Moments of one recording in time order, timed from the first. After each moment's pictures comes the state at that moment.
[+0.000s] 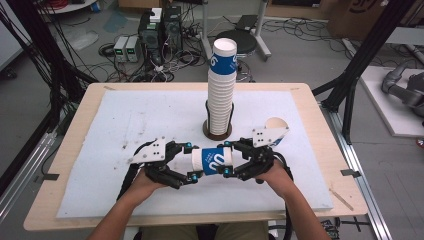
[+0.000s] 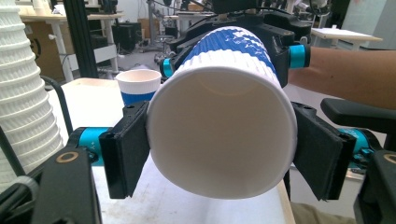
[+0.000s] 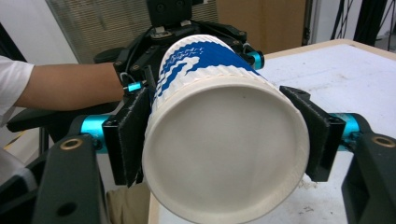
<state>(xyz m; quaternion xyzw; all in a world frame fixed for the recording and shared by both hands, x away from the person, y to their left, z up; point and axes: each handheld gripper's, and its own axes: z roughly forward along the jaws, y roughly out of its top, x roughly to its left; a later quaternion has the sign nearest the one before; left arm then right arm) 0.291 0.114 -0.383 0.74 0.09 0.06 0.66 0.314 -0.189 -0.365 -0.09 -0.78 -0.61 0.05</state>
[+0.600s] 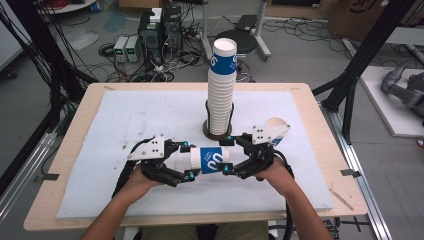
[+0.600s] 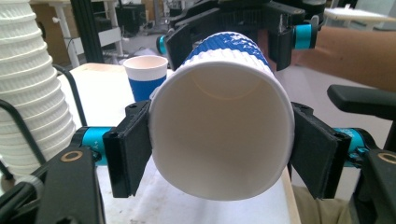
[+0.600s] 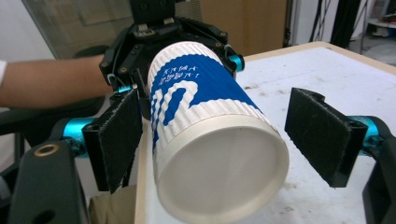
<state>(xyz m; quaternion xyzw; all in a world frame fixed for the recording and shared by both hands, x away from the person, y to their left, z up) 0.292 0.122 -0.370 0.77 0.09 0.07 0.63 0.314 -0.188 -0.354 -0.11 -0.79 -0.60 0.02</state>
